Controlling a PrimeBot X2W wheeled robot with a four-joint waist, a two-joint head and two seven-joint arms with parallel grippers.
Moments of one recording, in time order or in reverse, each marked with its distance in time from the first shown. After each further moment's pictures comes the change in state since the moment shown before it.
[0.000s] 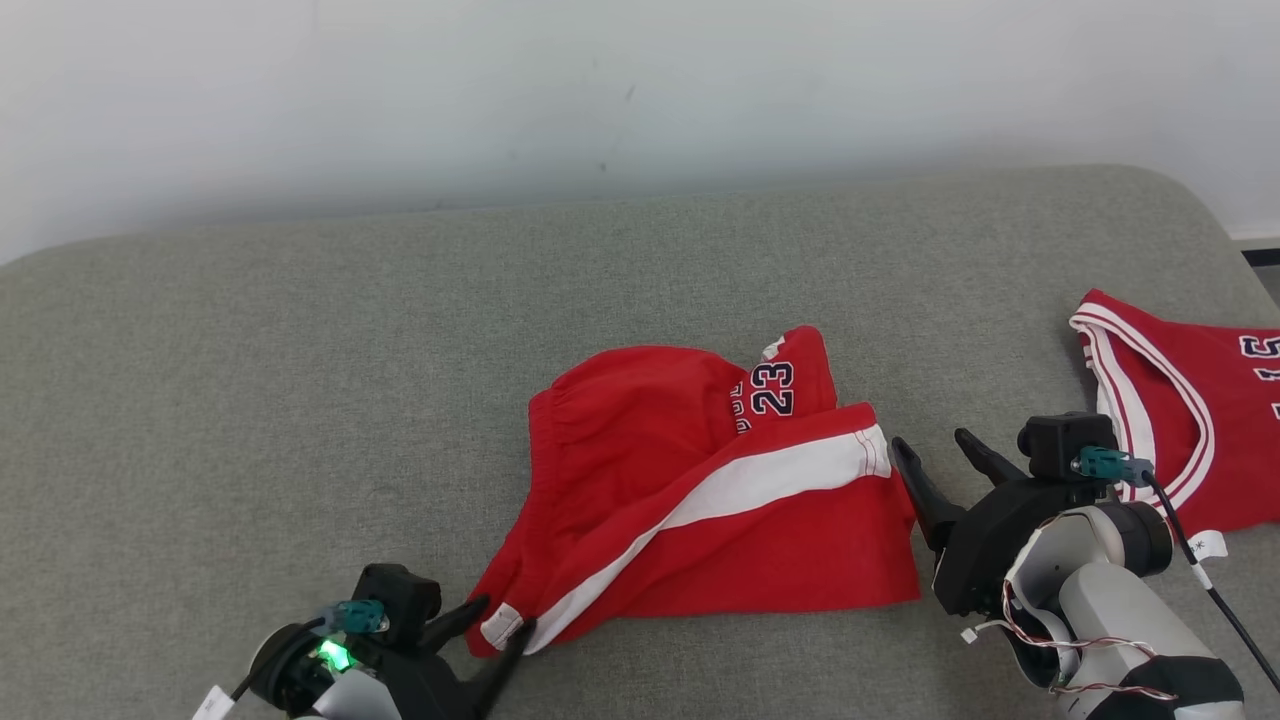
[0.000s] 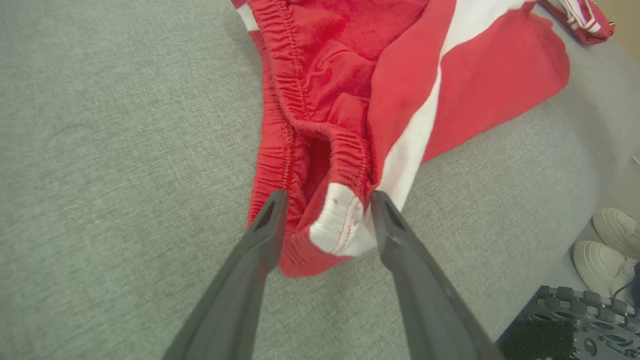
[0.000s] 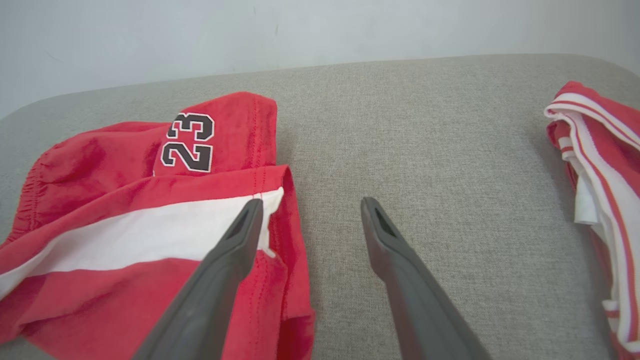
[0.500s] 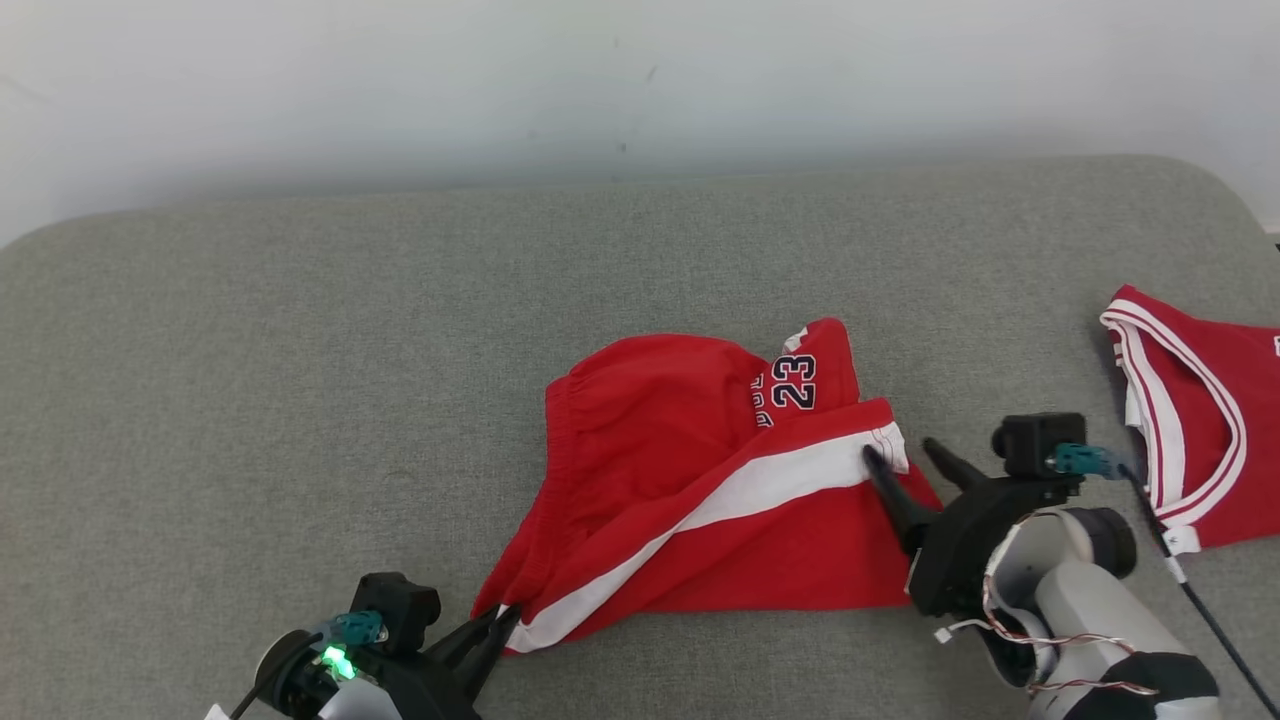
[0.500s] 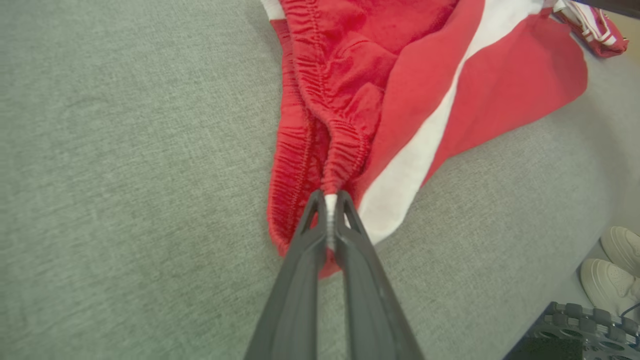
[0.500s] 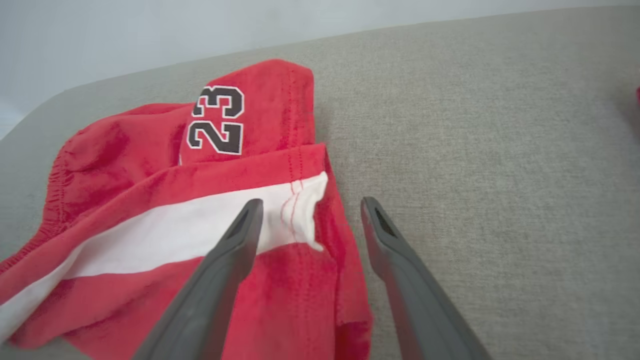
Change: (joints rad) left arm -0.003 -0.022 -0.012 0.049 0.000 0.007 -0.087; right arm -0.015 0.012 0.027 0.017 0.071 0.000 0.035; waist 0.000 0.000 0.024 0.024
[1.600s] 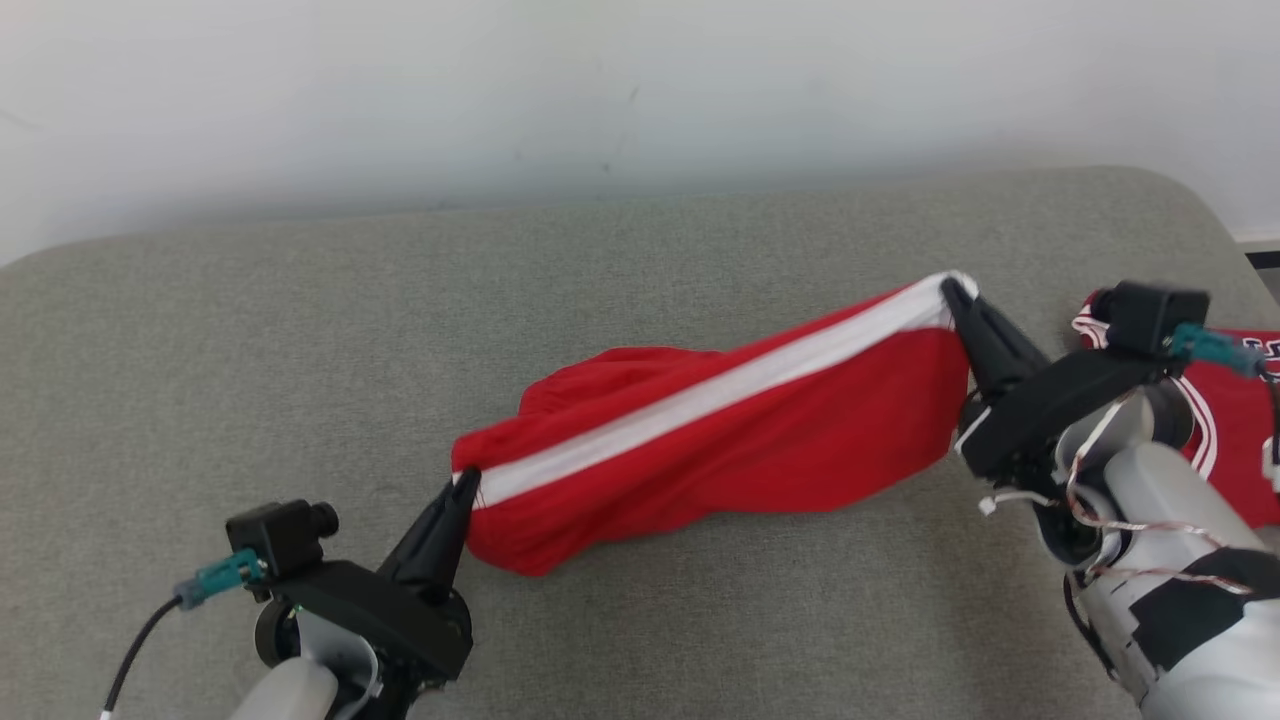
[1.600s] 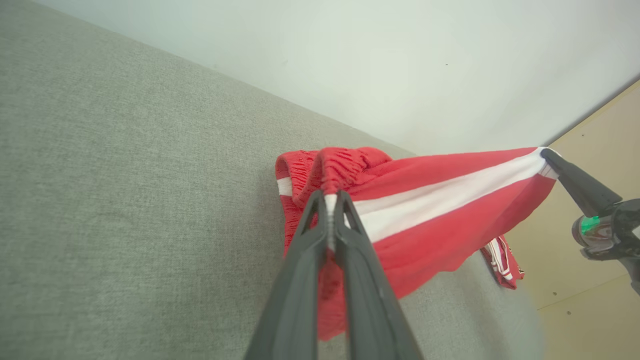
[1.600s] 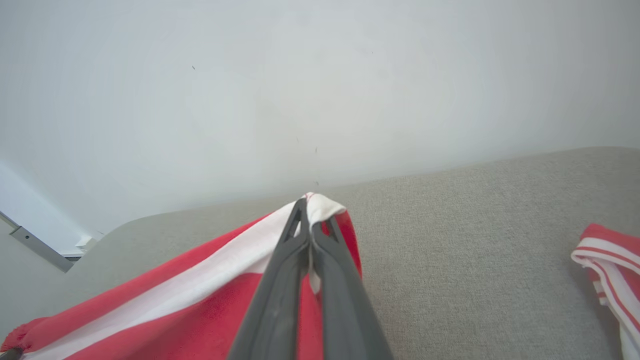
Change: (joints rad) left arm 0.003 -0.095 0.228 -0.048 -0.314 0.006 -0.124; right arm -0.129 -0.076 0.029 -0.100 0.204 0.000 -0.094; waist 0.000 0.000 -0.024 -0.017
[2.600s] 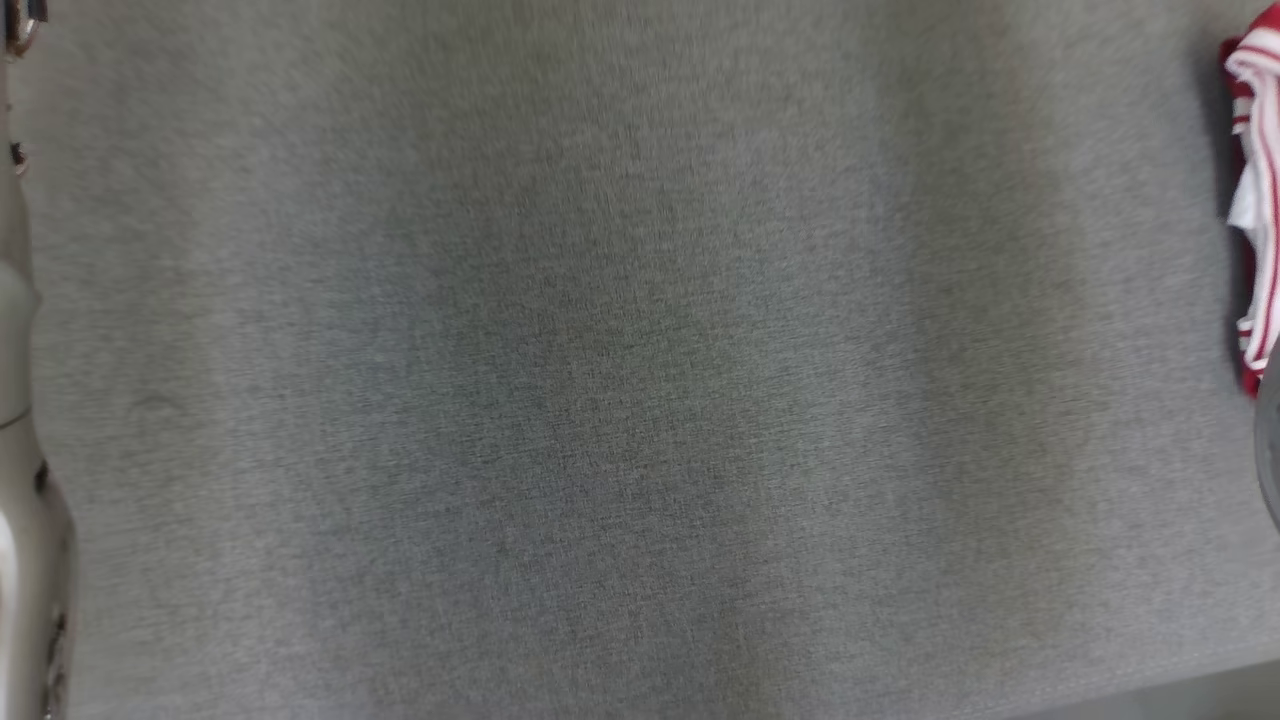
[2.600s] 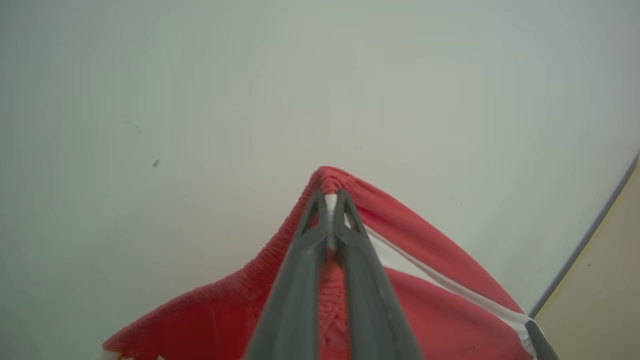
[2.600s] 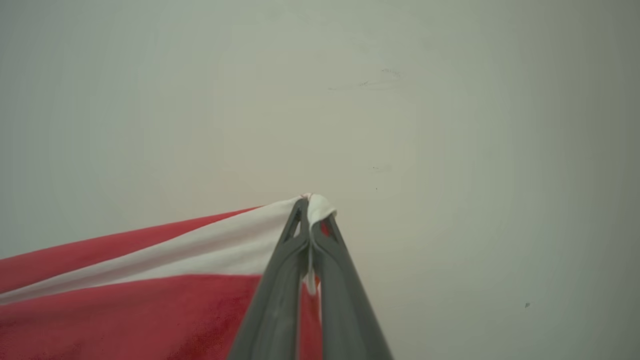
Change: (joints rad) left arm -1.076 -0.037 0.335 0.029 -0.109 0.093 -0.033; right arm -1.021 0.194 -0.337 0.167 -0.419 0.000 -0.235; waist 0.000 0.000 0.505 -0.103
